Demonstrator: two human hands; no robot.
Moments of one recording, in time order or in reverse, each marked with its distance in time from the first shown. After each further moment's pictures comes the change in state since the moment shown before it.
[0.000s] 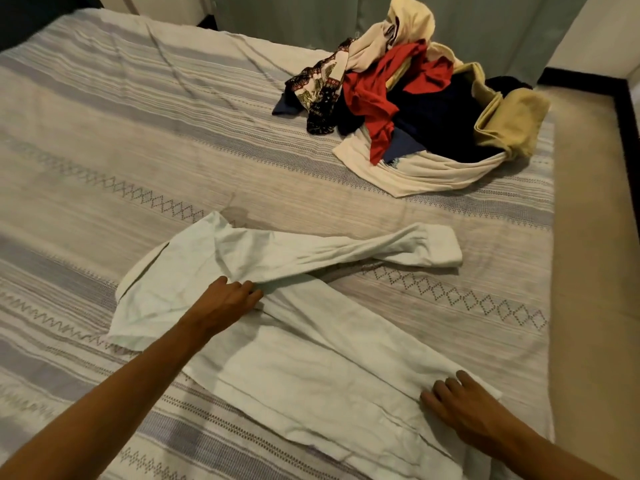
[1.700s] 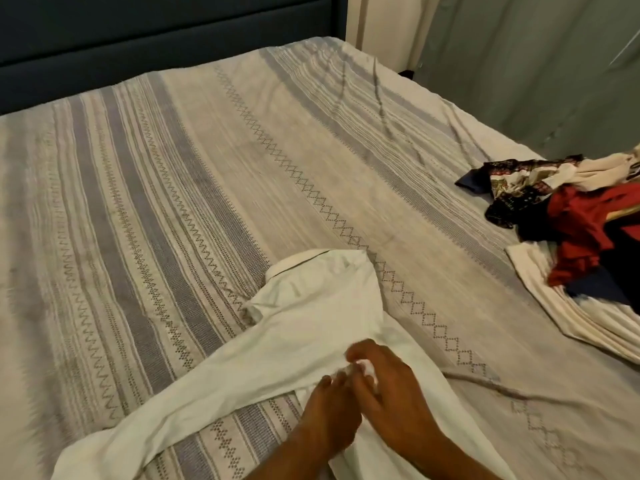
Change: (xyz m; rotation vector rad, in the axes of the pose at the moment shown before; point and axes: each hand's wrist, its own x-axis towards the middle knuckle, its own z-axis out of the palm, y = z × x) left_hand -0.081 0.106 -0.003 -0.649 -0.126 -0.565; right_hand 0.267 -0.168 -0.247 0.941 0.278 -0.089
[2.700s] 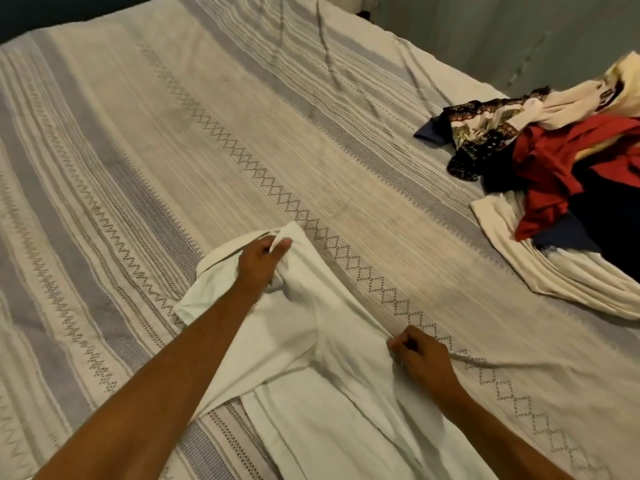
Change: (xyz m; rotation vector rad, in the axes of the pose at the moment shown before) left_hand 0.182 -0.145 -0.063 -1.205 0.663 -0.492; right_hand 0.013 0.204 -0.041 0.237 0.130 0.625
